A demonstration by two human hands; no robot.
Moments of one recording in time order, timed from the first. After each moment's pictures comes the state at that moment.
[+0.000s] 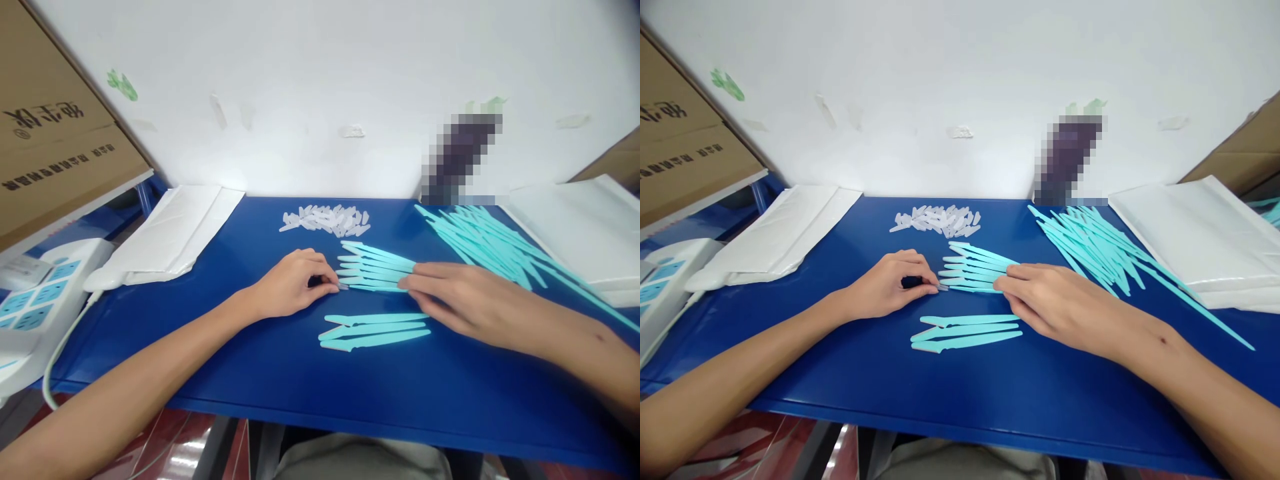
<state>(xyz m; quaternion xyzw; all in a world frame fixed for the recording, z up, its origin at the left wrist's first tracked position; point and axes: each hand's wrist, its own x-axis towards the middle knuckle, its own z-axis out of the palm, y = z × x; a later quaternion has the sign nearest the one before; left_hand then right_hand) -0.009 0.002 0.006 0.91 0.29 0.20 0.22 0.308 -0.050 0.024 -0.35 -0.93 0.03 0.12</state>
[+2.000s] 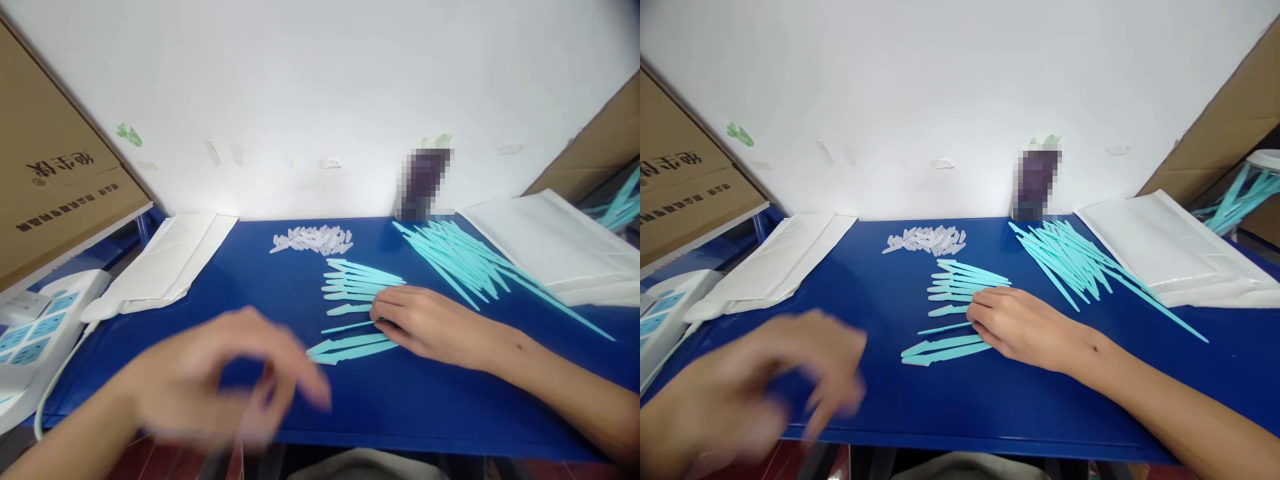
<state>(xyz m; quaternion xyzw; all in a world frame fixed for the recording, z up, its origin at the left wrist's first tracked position) -0.083 -0.068 0.043 0.88 0.21 0.18 0.38 0.285 -0.058 0.019 -0.31 -0.94 0.04 0.11</state>
